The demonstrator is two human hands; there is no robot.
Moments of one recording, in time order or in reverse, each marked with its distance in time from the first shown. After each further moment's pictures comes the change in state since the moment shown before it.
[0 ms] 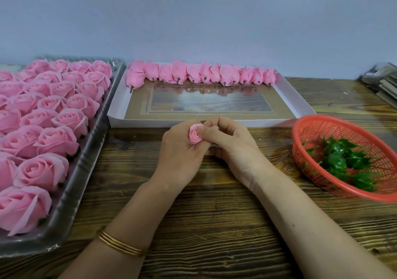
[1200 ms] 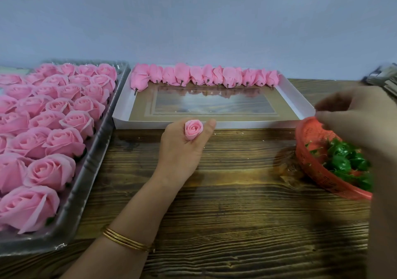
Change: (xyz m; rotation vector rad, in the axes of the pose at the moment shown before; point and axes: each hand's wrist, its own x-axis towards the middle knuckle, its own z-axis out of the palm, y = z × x) left_hand 0.005 0.000 -0.002 -0.056 0.102 -0.099; right_hand -0.028 -0.077 -0.127 -0.983 0.657 -0.066
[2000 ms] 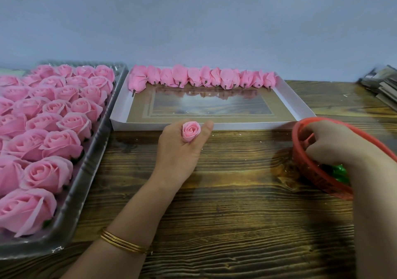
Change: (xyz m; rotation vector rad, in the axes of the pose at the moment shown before) left_hand -0.001 0.001 -0.002 -0.018 -0.002 0.002; right_hand 0.002 0.011 0.019 -0.453 -0.425 0.080
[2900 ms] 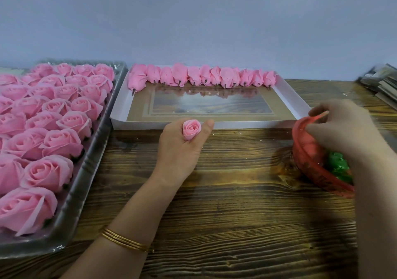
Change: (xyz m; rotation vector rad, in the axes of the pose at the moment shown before) left_hand 0.000 0.004 0.001 -0.012 -0.011 -0.050; right_hand -0.003 -0.004 -0.004 0.193 0.419 -0.024
